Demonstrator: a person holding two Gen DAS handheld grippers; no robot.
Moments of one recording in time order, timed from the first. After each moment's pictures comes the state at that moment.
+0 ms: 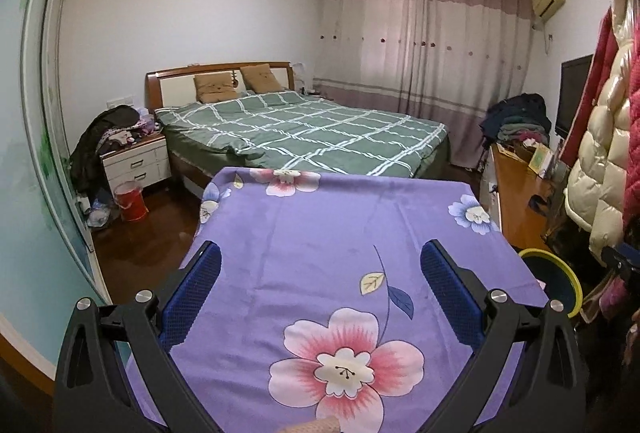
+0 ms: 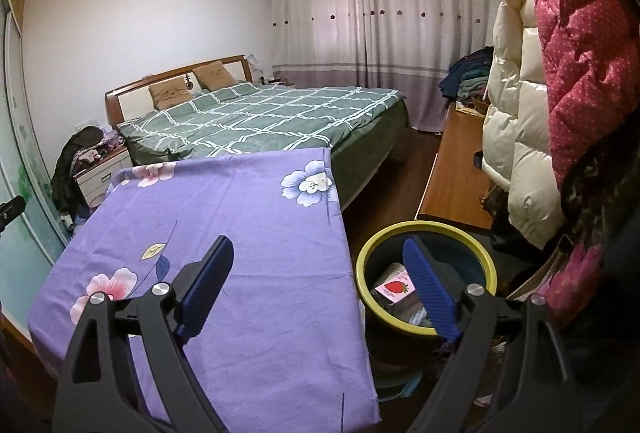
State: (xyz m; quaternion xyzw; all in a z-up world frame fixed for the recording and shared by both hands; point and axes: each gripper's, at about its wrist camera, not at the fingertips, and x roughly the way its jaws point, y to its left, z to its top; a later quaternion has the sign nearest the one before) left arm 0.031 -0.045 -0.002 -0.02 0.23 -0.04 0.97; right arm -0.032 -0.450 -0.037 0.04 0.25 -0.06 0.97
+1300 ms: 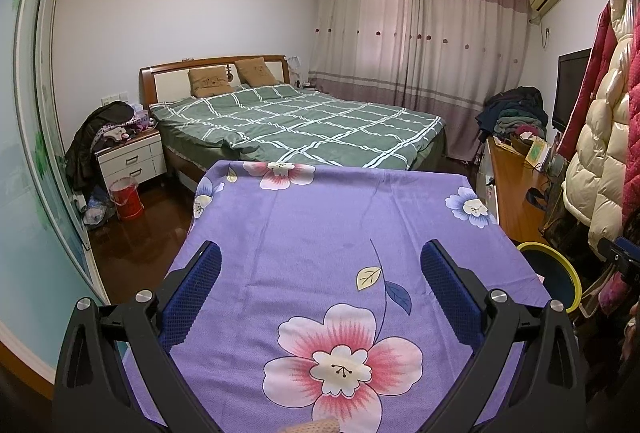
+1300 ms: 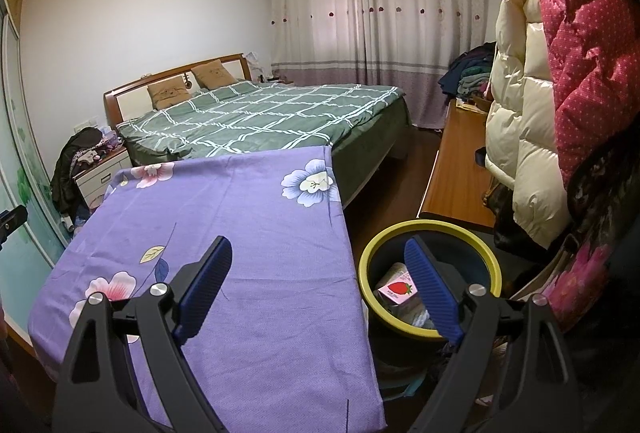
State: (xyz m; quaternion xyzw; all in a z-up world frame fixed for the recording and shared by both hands) left arm 0.038 -0.052 -0.009 -0.01 0.24 -0.04 0.97; right arm -0.025 -0.450 -0.038 0.05 0.25 -0.06 0.96
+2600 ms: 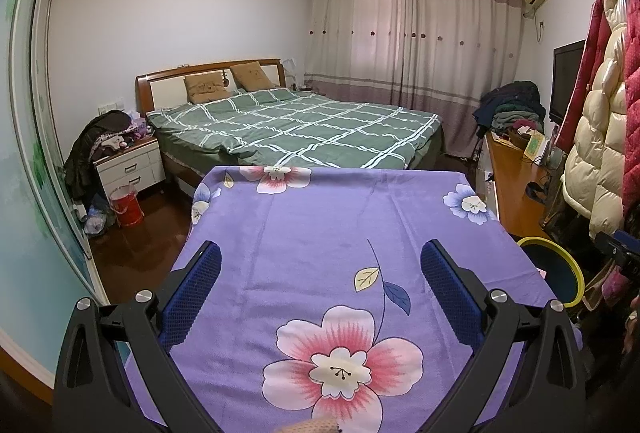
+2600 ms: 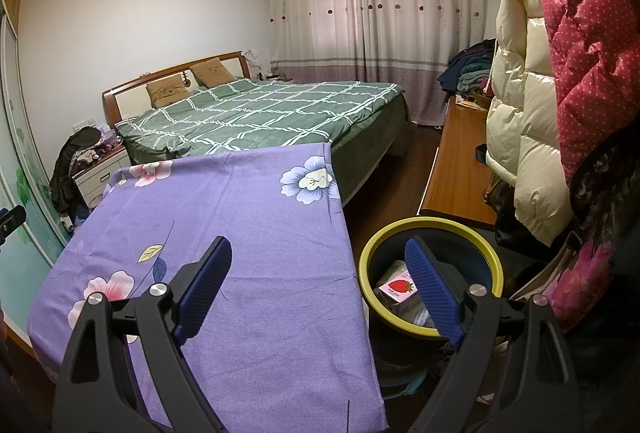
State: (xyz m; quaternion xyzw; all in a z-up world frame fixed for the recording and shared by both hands) left arm 0.036 -0.057 -0.013 0.00 0.24 -0.05 0.97; right arm -0.024 -0.449 -0.040 0.05 0.26 -0.06 0.96
